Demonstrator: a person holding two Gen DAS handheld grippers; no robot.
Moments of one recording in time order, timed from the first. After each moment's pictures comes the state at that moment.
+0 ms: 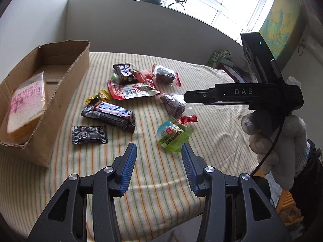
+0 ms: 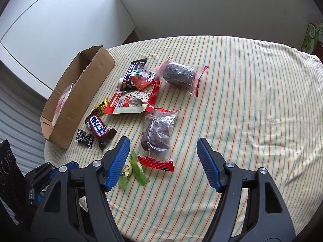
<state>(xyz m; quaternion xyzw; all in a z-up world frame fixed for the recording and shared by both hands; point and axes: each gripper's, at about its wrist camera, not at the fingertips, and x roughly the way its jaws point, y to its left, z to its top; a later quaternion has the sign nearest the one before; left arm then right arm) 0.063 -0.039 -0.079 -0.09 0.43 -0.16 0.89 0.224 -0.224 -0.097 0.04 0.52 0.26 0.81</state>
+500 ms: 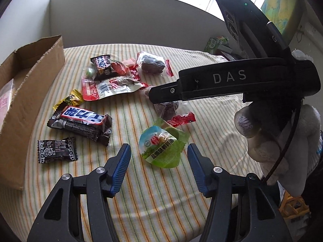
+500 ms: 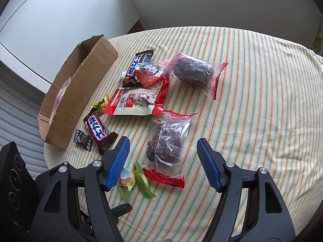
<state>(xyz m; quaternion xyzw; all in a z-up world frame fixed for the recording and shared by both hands) 0.098 -0.072 -0.105 -0.06 0.45 -0.17 0.87 0.241 -0.198 -0.113 0.02 0.55 0.27 0.79</state>
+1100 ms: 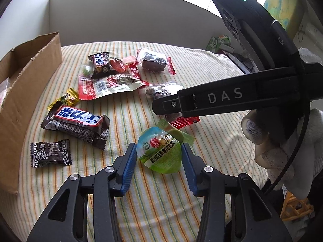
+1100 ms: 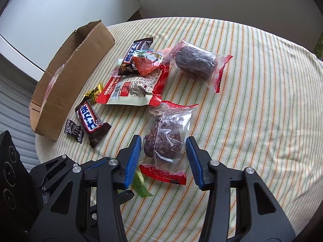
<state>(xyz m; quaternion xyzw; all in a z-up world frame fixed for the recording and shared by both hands) 0.106 -0.075 -0.114 -0.06 0.45 -0.17 0.87 0.242 -0.185 -0.123 -0.02 0.56 0.27 0.78</state>
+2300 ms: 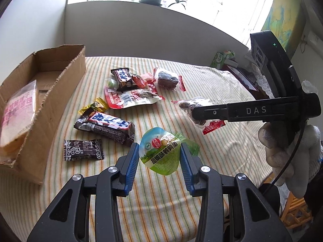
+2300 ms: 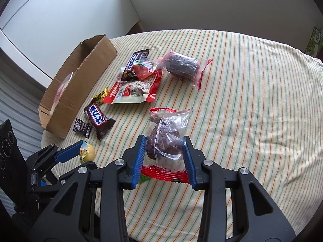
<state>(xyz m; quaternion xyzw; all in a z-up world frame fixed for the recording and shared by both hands) 0.080 -0.044 -0.084 -0.08 0.41 -0.14 0.90 0.212 -0.218 -0.099 0.01 0.52 0.27 0.81</state>
